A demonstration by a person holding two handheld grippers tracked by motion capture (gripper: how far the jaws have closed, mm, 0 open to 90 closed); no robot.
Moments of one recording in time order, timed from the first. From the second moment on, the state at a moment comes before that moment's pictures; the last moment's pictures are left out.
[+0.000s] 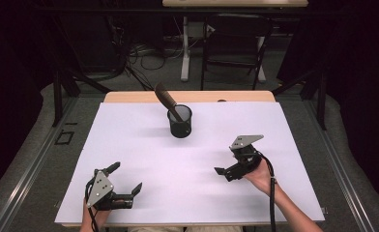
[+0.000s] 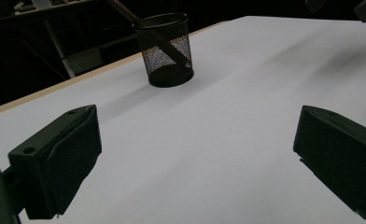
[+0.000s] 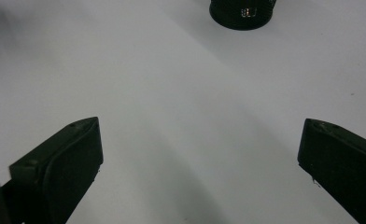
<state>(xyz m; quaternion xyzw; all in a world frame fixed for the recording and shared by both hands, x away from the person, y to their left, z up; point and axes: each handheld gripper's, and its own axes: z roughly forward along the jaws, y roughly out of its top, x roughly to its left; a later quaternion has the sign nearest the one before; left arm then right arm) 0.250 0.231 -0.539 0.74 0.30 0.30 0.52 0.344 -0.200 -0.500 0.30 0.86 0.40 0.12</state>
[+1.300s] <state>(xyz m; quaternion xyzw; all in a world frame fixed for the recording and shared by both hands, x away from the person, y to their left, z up) 0.250 0.230 -0.540 0.74 0.30 0.30 0.52 0.277 -0.245 -0.519 0.33 0.83 0.42 0.16</state>
